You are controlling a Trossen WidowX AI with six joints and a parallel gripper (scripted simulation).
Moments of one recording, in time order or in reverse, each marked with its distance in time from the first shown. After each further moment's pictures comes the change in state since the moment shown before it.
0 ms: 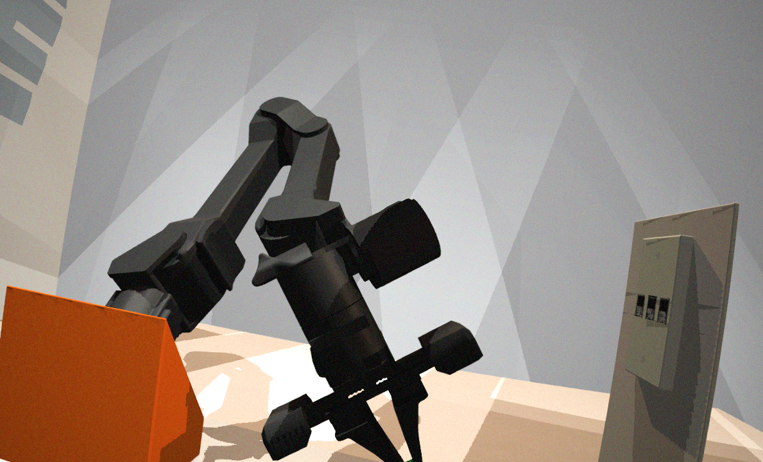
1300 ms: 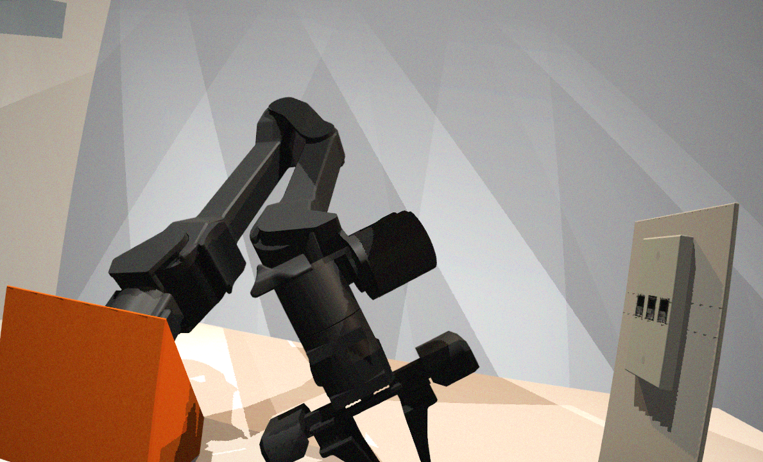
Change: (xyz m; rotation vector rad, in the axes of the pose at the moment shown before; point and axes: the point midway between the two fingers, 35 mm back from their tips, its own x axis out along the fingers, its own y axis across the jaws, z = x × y) arm 0.007 0.006 0.002 0.008 -0.001 0.001
